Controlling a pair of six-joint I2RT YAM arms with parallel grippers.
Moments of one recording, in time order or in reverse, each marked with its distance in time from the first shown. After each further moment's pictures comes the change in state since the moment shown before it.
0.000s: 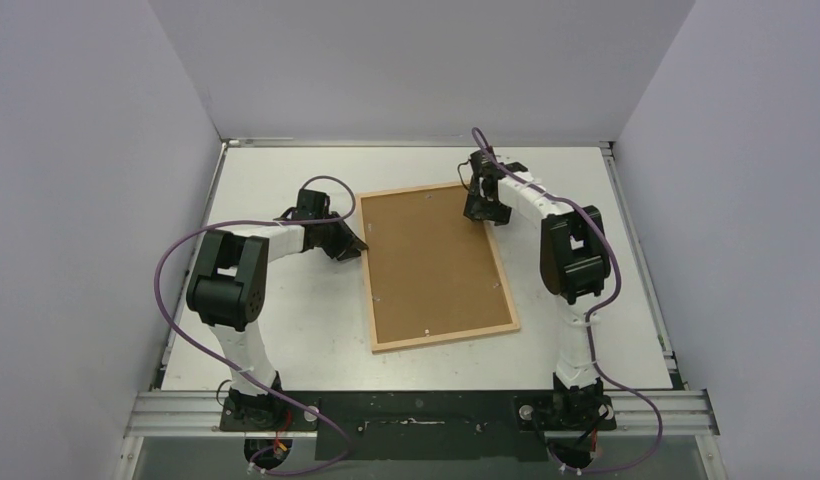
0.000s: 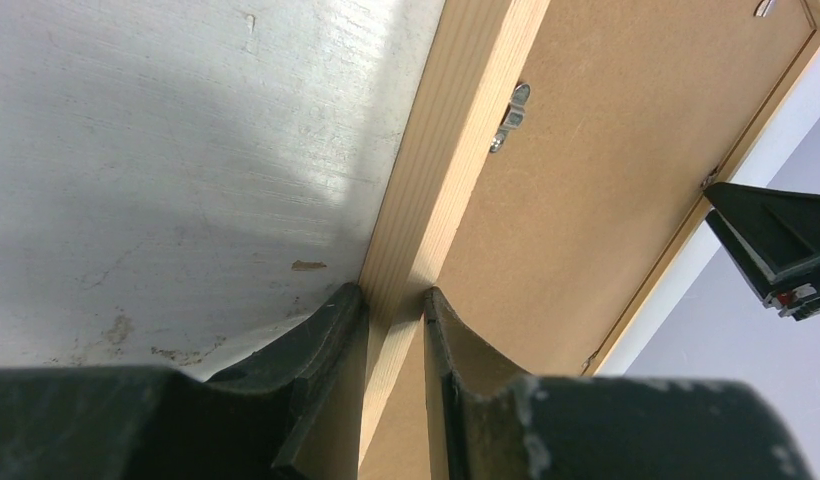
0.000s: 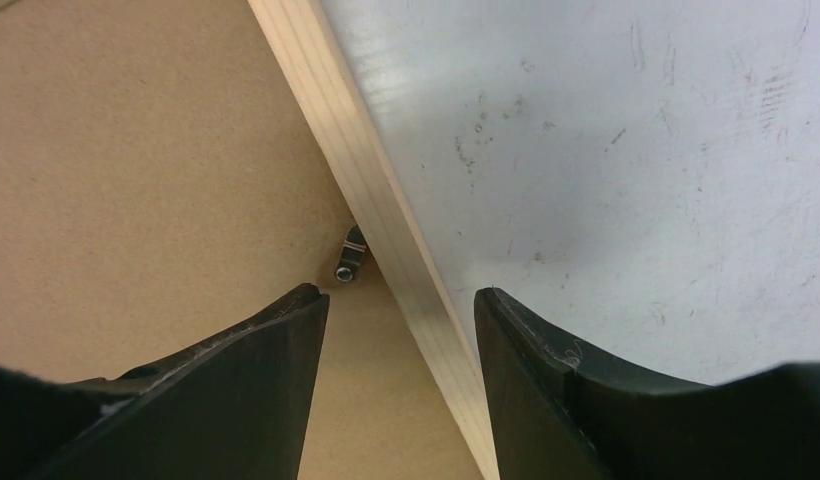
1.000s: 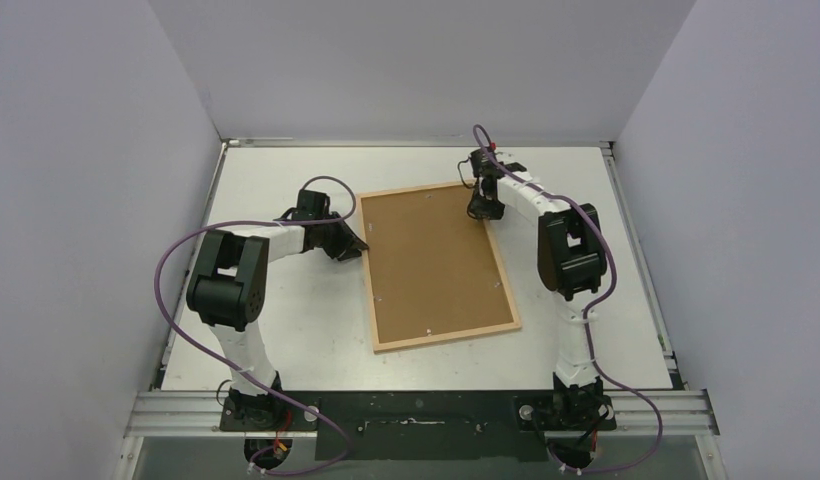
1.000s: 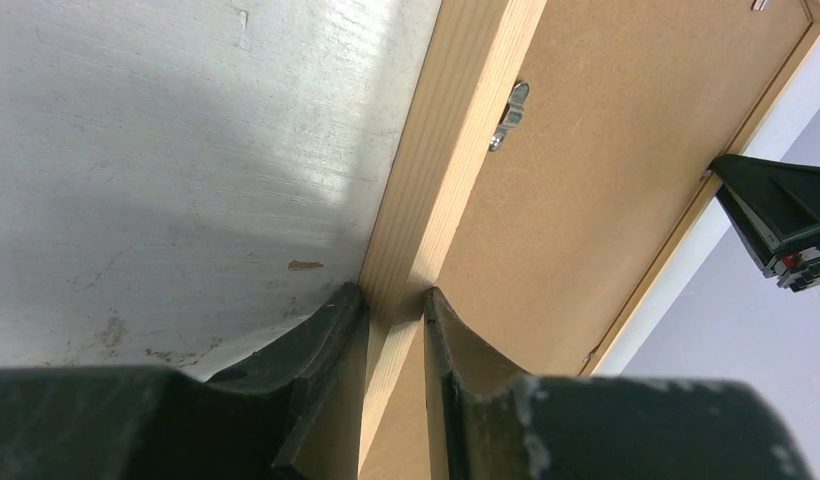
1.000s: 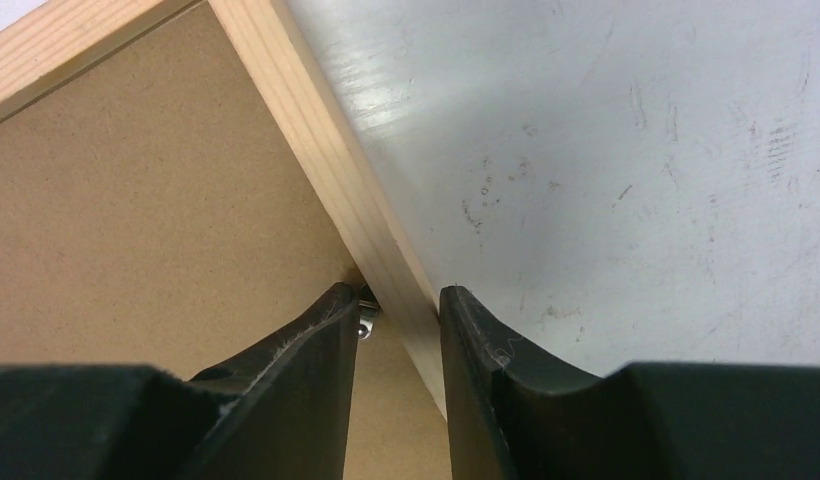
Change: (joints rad) left arm 0.000 0.000 -0.006 0.009 0.006 0.001; right arm -0.012 0.044 0.032 0.066 0.027 0.034
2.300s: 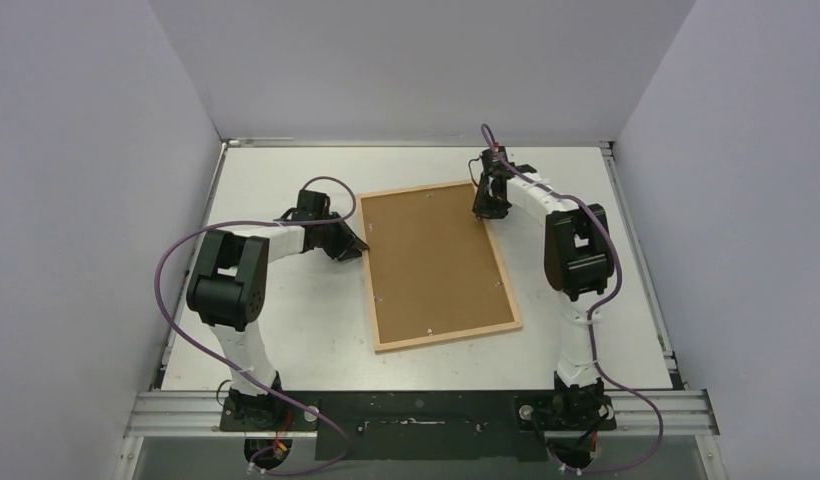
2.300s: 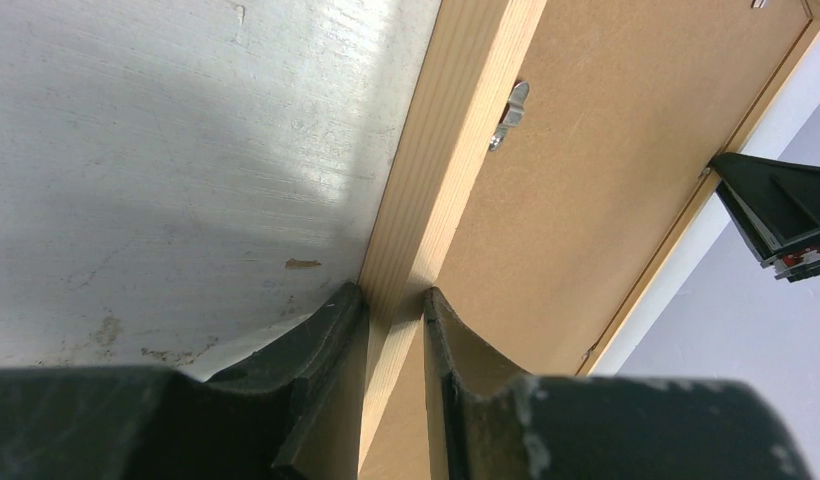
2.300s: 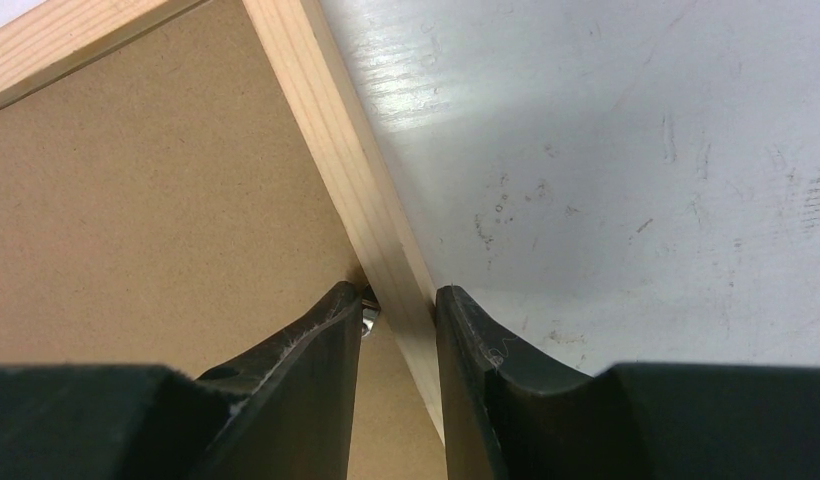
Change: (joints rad) left arm -0.001 0.000 -0.001 0.003 0.006 -0.007; right arm -0.040 -0.017 -0.040 0.063 -0.148 -0.077
